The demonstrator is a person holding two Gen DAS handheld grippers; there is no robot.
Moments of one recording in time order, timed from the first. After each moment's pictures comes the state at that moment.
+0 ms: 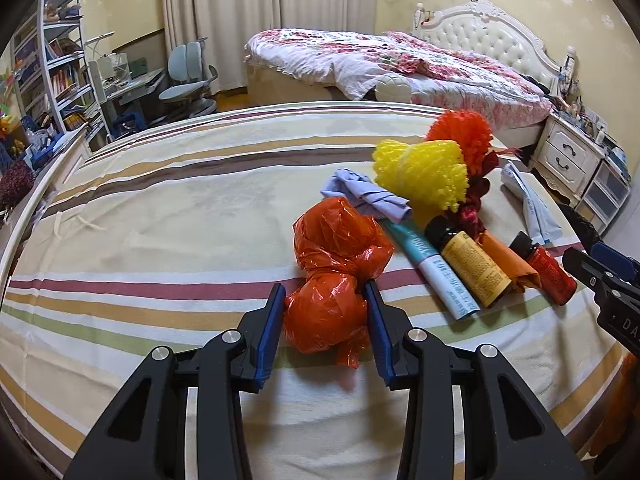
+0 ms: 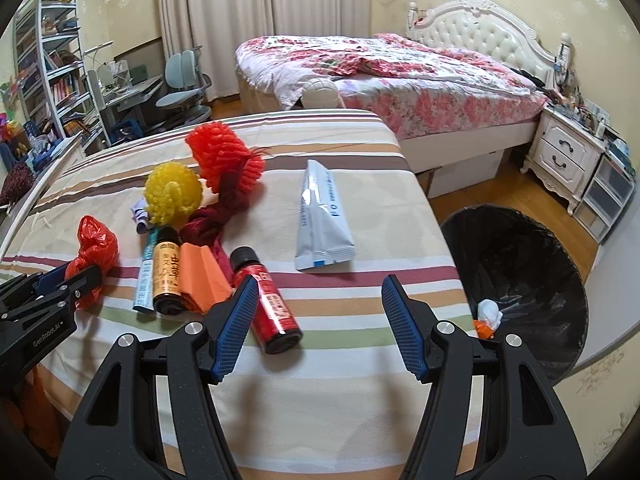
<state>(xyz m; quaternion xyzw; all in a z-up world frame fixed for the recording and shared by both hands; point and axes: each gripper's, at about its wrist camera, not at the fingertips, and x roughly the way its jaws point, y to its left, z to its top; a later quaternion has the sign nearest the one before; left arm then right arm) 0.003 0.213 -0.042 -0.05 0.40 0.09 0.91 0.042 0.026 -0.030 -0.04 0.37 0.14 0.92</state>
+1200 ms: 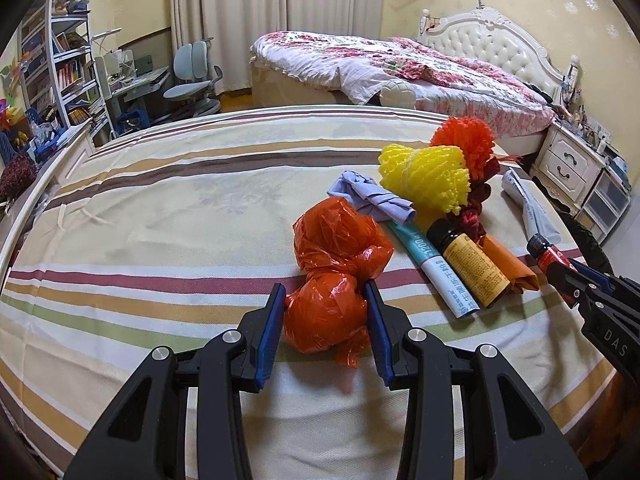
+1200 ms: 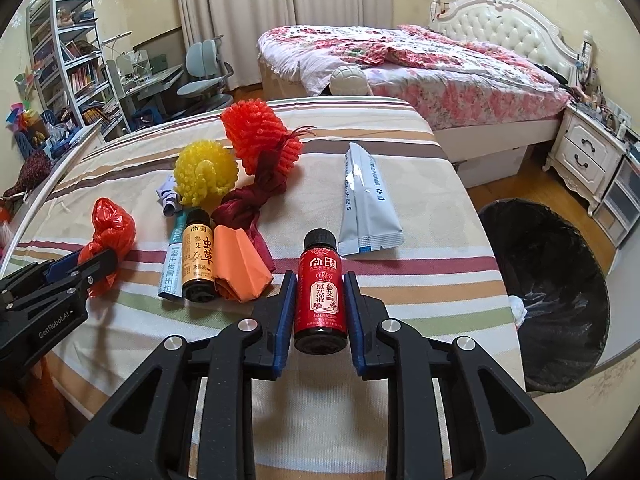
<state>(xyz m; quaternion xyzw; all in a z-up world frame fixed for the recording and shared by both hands) -0.001 0.214 -0.040 -0.05 0.39 0.10 0.91 0.034 0.039 -0.037 -0.04 0.39 0.18 0.90</state>
